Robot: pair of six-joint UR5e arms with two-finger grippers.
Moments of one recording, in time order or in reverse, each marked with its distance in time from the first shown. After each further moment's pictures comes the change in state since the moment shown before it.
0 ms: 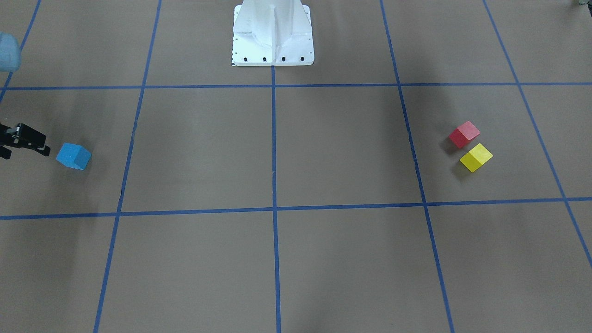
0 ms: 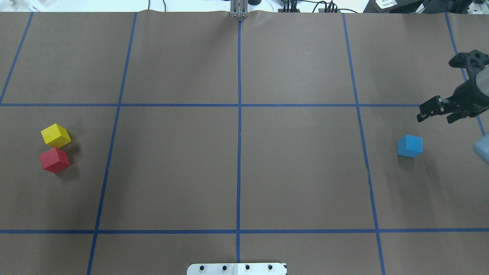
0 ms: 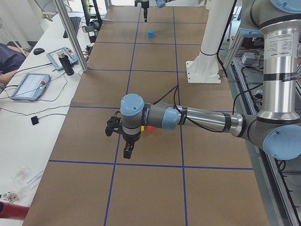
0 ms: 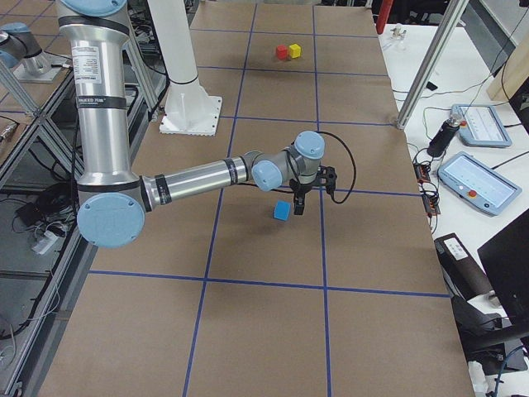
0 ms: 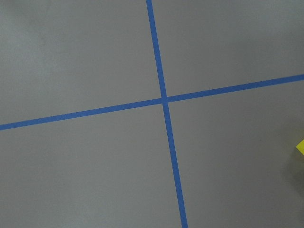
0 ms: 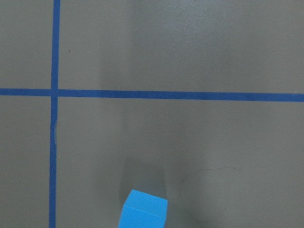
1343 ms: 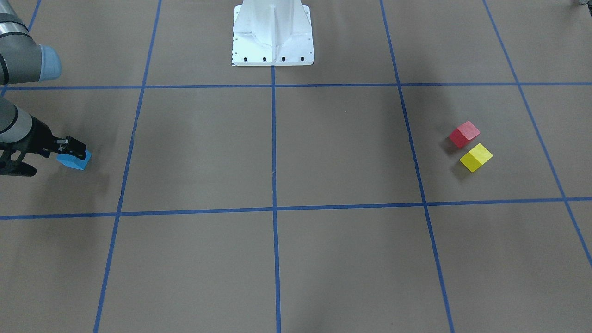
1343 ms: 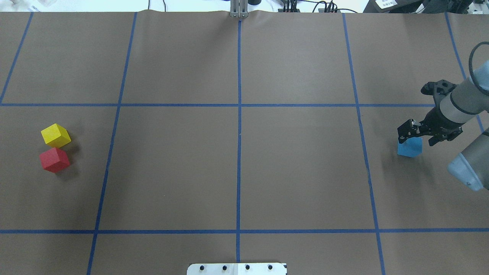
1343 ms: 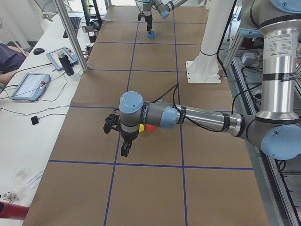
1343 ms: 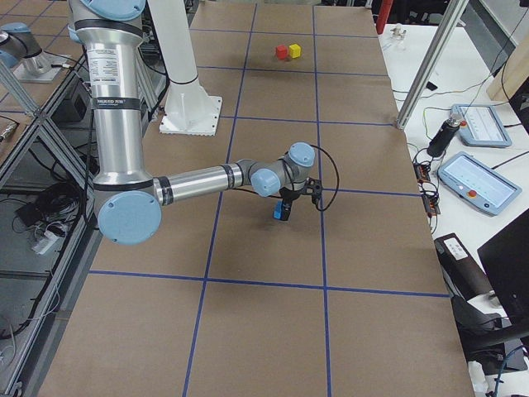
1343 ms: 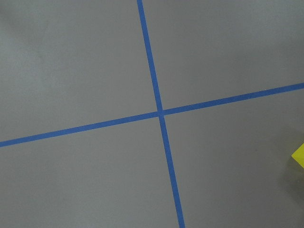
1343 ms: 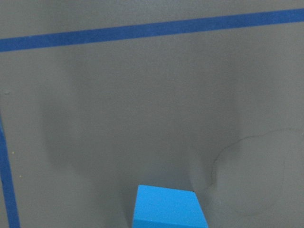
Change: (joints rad) left arm 0.000 -0.011 0.000 -0.017 0.002 -0.003; right arm -0.129 0.007 -0.093 0.029 -0.043 0.125
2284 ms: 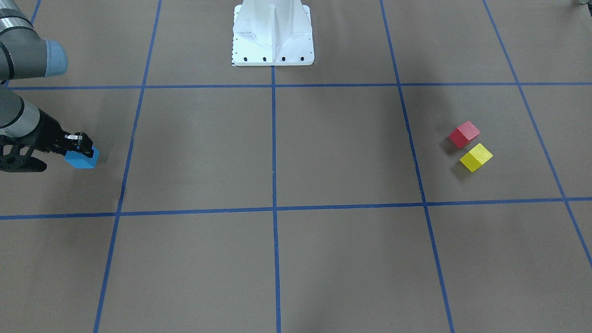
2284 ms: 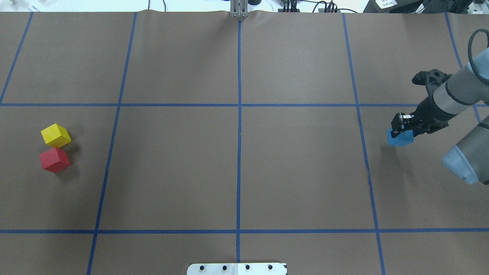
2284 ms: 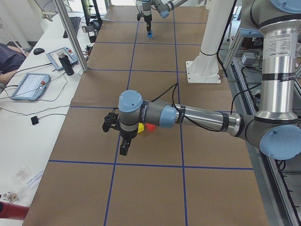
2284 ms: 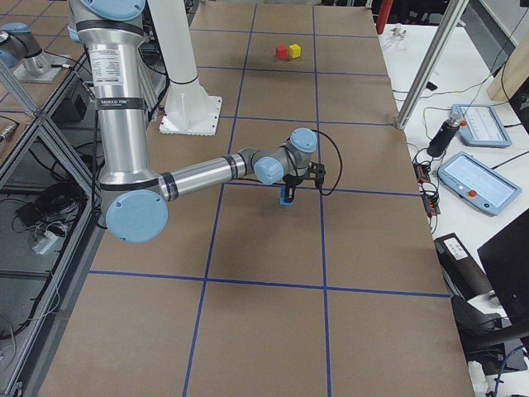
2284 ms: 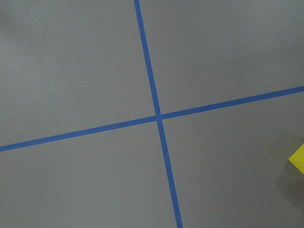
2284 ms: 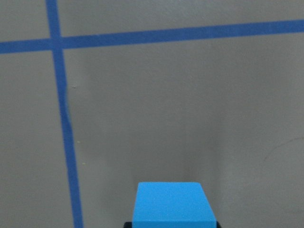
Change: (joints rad) left arm 0.000 -0.012 0.001 0.002 -0.001 -0.001; right arm 0.019 0.062 0.070 -0.024 0.046 0.000
